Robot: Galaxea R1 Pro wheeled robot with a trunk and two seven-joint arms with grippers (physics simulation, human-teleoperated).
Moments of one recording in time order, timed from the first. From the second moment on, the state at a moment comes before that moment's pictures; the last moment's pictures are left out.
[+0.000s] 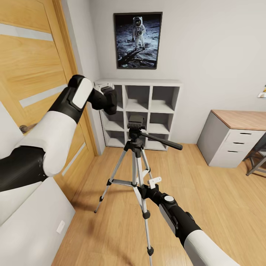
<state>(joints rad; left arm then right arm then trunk) -1.64 -0.10 -0.07 -0.61 0.52 1.03 0.27 -0.64 0.09 0.27 -0.71 -0.08 0.11 0.20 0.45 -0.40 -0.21</state>
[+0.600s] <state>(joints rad) -1.64 -0.11 -0.08 -0.65 0.51 1.03 0.32 -0.64 0.09 0.27 -0.71 -0.09 0.11 0.20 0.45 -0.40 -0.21</state>
